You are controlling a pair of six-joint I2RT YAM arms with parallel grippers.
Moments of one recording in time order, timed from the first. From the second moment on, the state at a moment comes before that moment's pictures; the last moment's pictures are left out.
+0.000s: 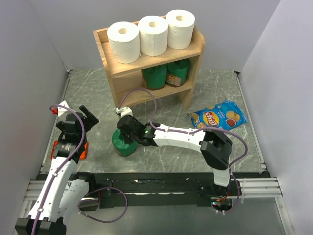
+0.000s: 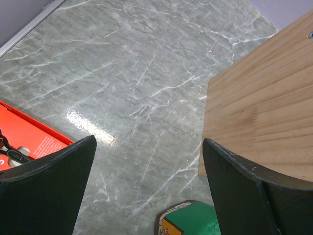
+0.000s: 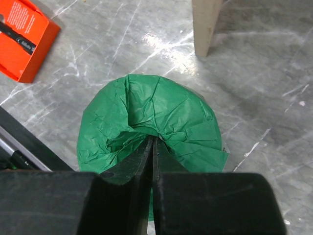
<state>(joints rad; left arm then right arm) -0.12 0.70 0.67 -0.43 -0.45 -0.61 1.15 1.89 1.45 -0.30 0.27 0.50</state>
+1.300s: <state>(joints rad) -0.12 0.72 0.67 -0.46 -0.54 -0.65 1.17 1.89 1.70 -0.49 0.30 0.32</state>
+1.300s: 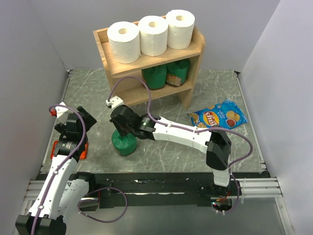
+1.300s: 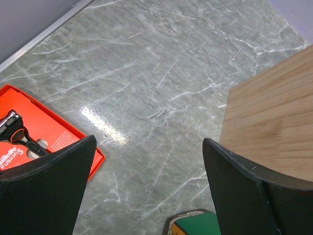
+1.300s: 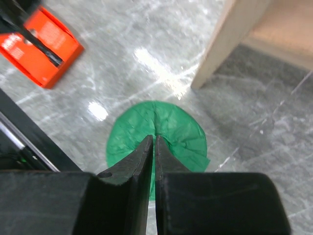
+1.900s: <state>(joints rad) -0.12 0.72 0.67 -0.47 -0.57 -0.65 1.16 1.98 1.67 -0.47 0.28 0.31</state>
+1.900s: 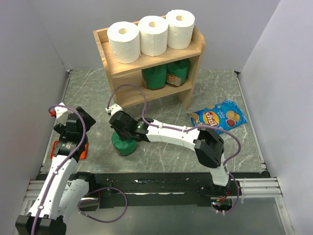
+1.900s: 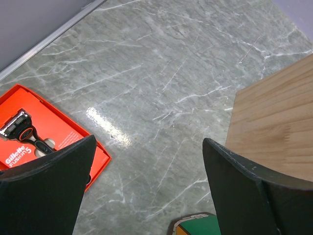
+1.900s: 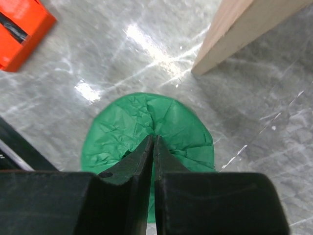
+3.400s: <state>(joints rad) -0.12 0.68 0.67 -0.48 -0.59 -0.65 1.11 1.77 1.37 -0.41 0.40 0.75</state>
